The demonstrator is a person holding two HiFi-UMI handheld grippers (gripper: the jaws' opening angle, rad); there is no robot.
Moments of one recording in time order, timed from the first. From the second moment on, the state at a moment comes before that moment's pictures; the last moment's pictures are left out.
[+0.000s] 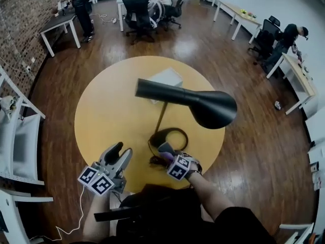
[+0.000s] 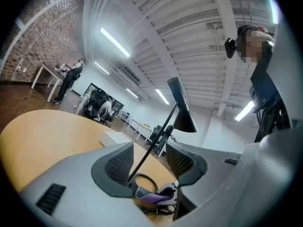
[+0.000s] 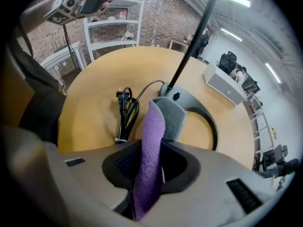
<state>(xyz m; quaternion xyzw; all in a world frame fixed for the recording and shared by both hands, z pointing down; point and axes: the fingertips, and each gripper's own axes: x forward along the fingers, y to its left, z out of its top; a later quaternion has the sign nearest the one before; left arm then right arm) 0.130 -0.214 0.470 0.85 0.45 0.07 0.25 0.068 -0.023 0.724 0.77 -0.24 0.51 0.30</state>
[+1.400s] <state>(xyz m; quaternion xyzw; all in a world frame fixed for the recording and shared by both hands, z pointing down) 0.142 -0.242 0.473 0.79 0.55 0.10 0.26 0.097 -0.028 0.685 0.86 -0.18 0.47 0.02</state>
